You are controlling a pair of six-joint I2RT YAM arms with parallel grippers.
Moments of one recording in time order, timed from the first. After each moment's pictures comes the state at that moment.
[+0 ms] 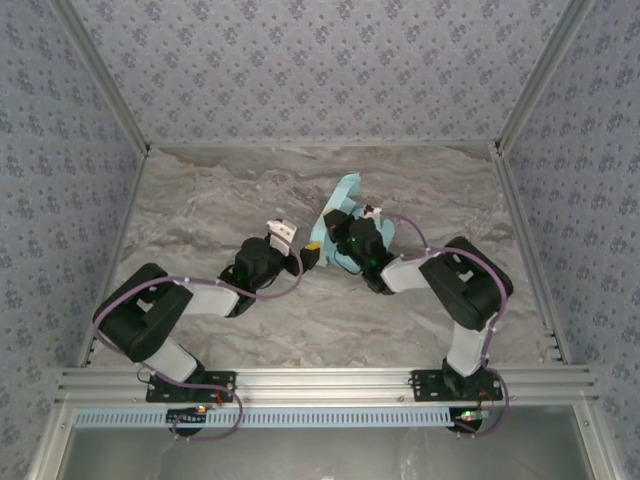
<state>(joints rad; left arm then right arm) -0.67 1.57 0.47 0.87 0.05 -0.13 0.69 1.84 0.76 0.89 0.17 1.47</state>
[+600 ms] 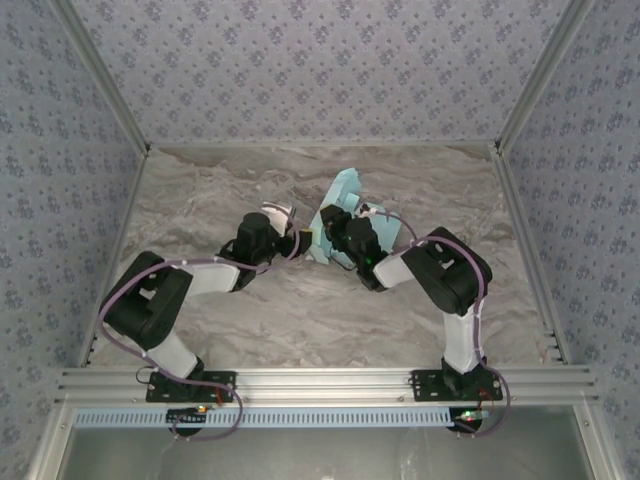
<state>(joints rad) -0.56 1.63 0.67 0.52 0.16 -0.22 0.67 1.97 0.81 1.02 0.13 1.51</state>
